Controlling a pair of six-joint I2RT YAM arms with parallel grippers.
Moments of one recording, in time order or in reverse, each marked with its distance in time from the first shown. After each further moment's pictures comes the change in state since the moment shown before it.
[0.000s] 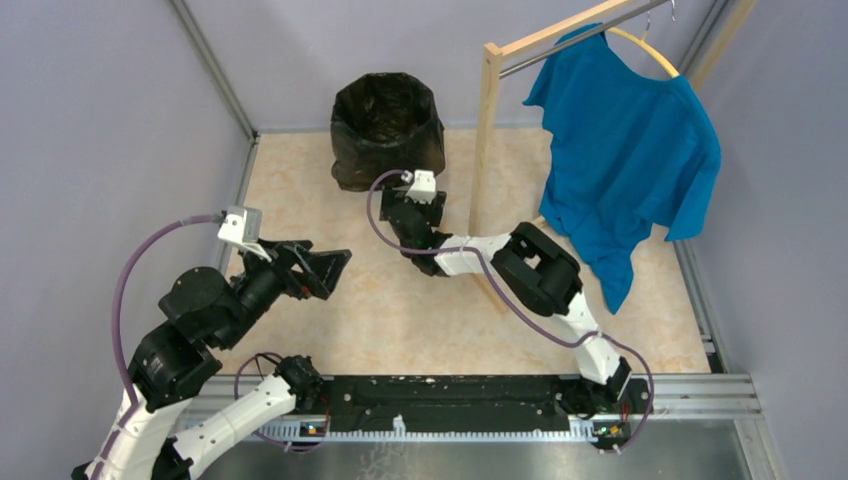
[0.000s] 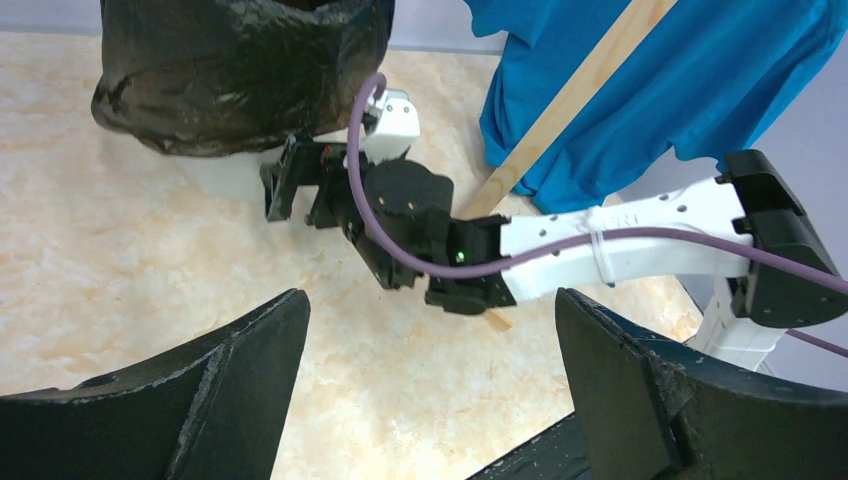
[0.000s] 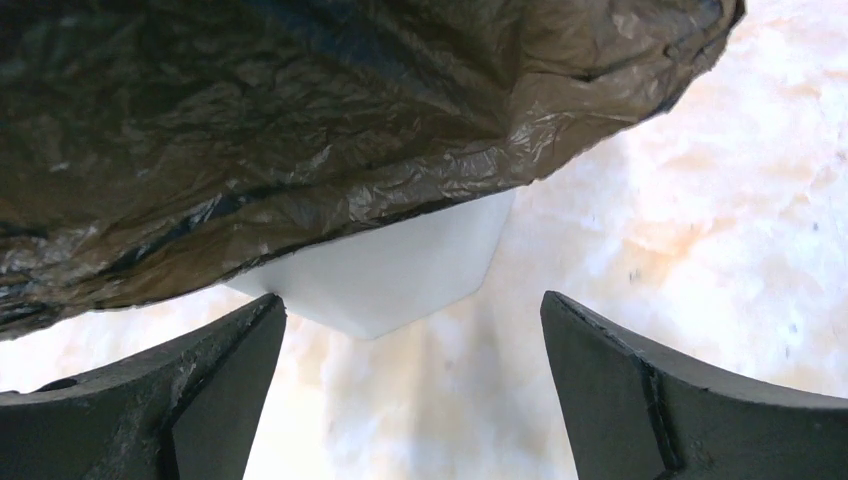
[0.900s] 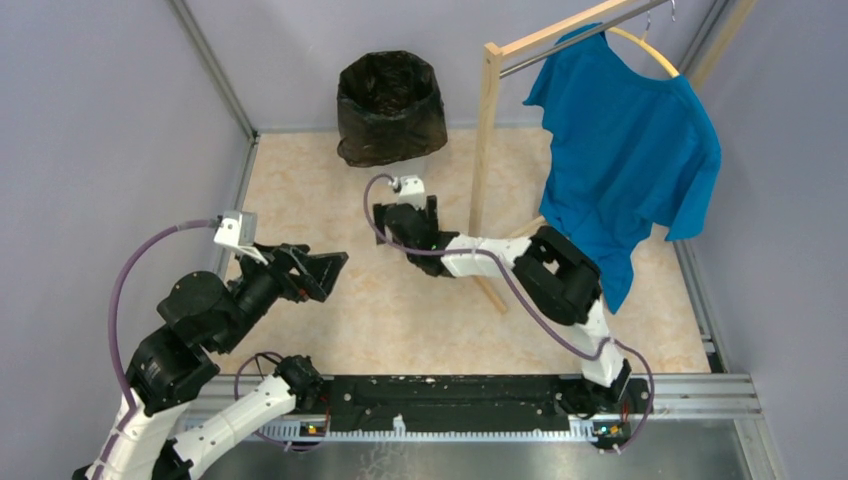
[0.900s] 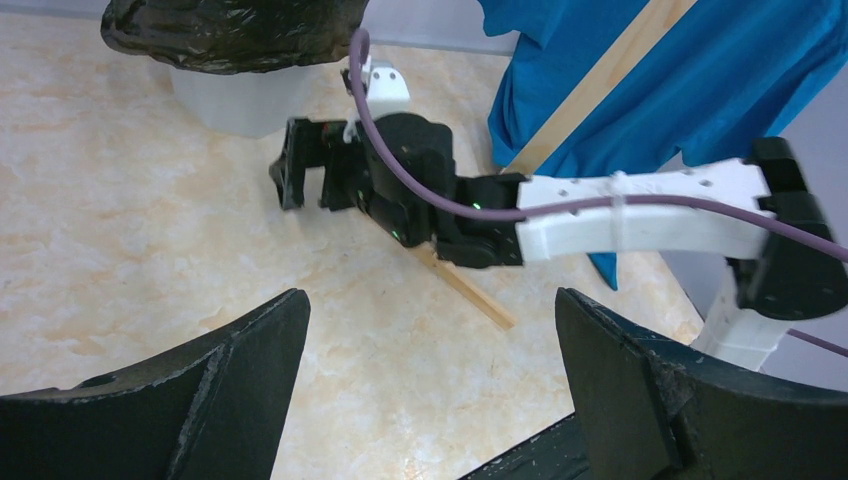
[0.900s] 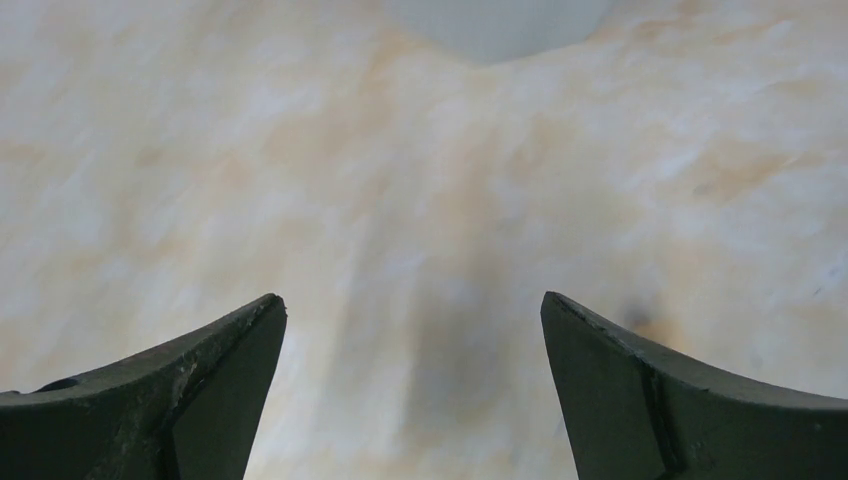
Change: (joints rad) left arm 0.000 -0.023 -0.008 -0.025 -0.023 -0.027; right arm -0.026 -0.058 0.045 -0.309 -0.229 0.008
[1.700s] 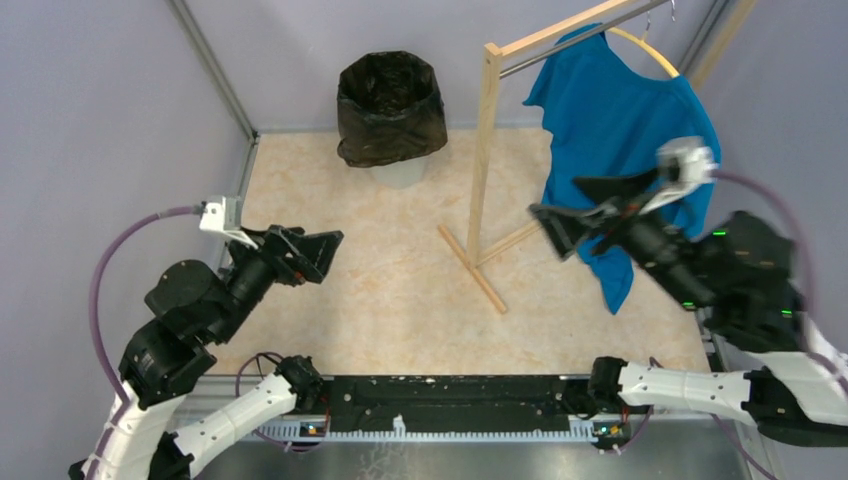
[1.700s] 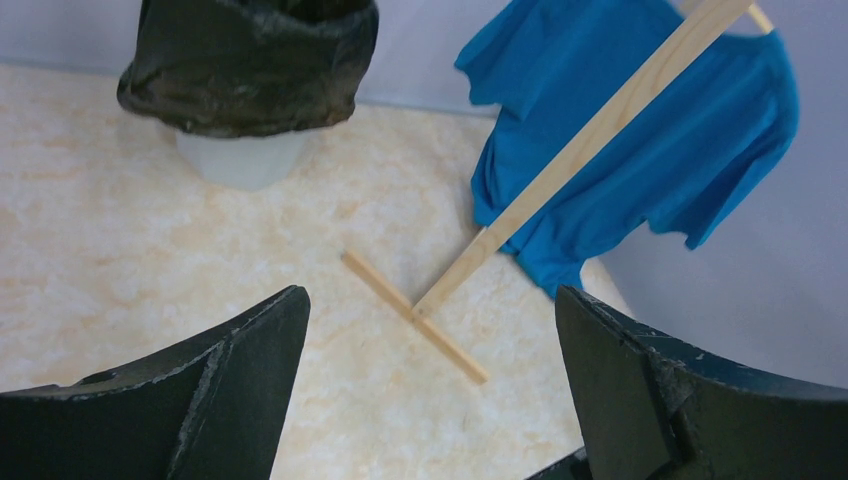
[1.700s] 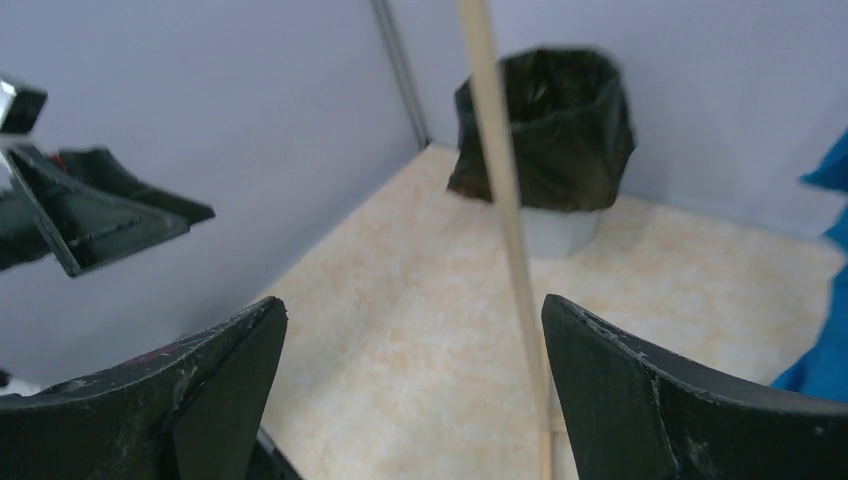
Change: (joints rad) left arm 0.000 0.080 0.102 0.047 -0.057 -0.025; right arm 0.219 -1.403 -0.010 -0.764 -0.154 -0.246
